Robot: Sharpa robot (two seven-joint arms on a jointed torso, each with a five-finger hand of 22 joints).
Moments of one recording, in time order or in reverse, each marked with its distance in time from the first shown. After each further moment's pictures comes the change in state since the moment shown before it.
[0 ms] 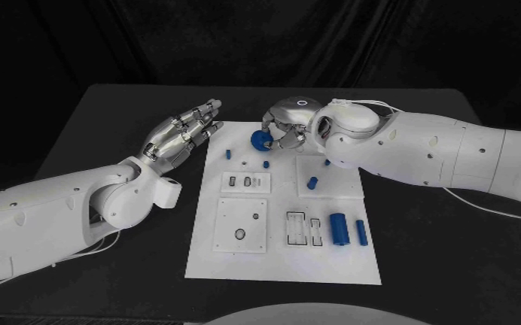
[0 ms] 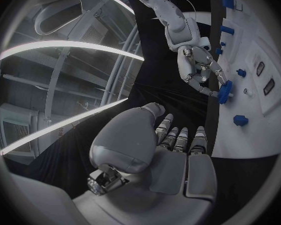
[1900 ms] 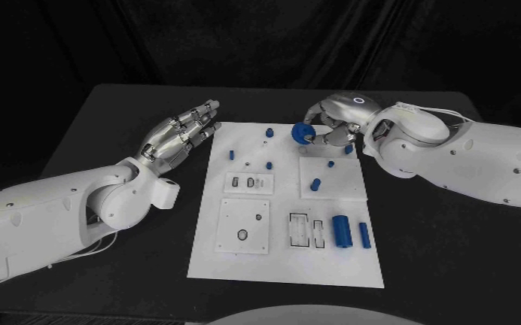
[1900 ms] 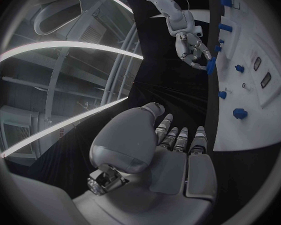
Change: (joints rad) left arm 0.000 -0.033 0.000 0.017 0.000 -0.011 0.000; left_hand 0.000 0.000 -0.008 0.003 0.000 0.000 -0.007 -0.004 0.000 0.000 -0.007 0.000 0.000 0.000 0.000 0.000 0.000 0.000 0.000 0.000 0.000 0.000; right arm 0.011 -0.262 -0.002 0.171 0.001 -0.131 0.025; right_hand 0.012 0.012 -0.041 0.010 0.016 0.014 0.017 0.048 -0.001 0.004 -0.026 0.000 0.000 0.001 -0.015 0.000 0.000 0.000 0.018 -0.018 0.040 0.000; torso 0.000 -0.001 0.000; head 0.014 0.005
